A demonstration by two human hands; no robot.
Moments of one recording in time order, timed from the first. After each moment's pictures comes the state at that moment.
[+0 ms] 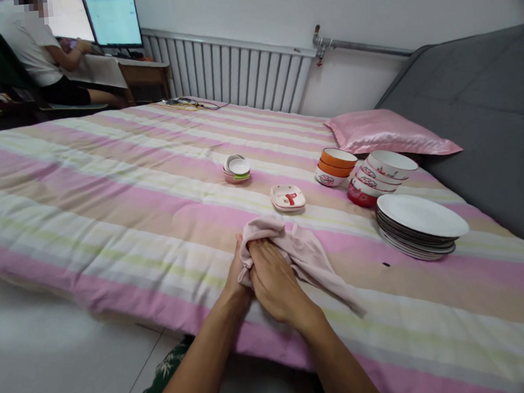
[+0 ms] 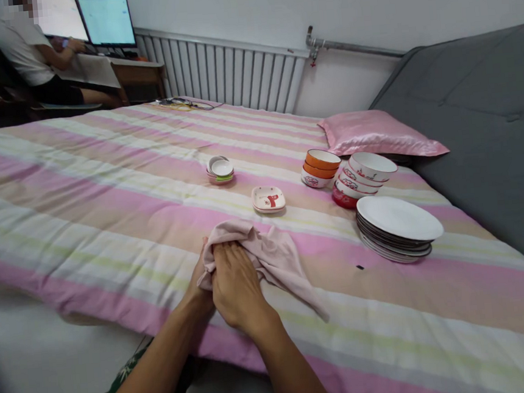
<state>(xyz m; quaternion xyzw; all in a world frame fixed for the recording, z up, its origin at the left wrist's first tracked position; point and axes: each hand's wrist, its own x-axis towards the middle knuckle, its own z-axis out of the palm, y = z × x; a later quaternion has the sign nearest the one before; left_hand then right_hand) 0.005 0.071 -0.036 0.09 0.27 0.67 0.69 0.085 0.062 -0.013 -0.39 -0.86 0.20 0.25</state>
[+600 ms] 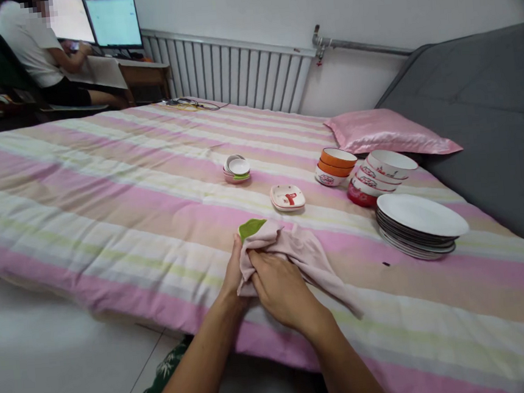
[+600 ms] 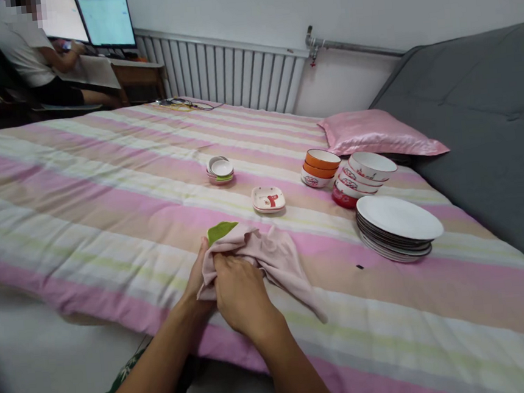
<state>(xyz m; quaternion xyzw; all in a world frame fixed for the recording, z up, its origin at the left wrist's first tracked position) -0.001 0.072 -0.042 0.10 0.25 0.65 0.71 0.094 0.056 0.005 -0.41 -0.89 0.15 0.13</state>
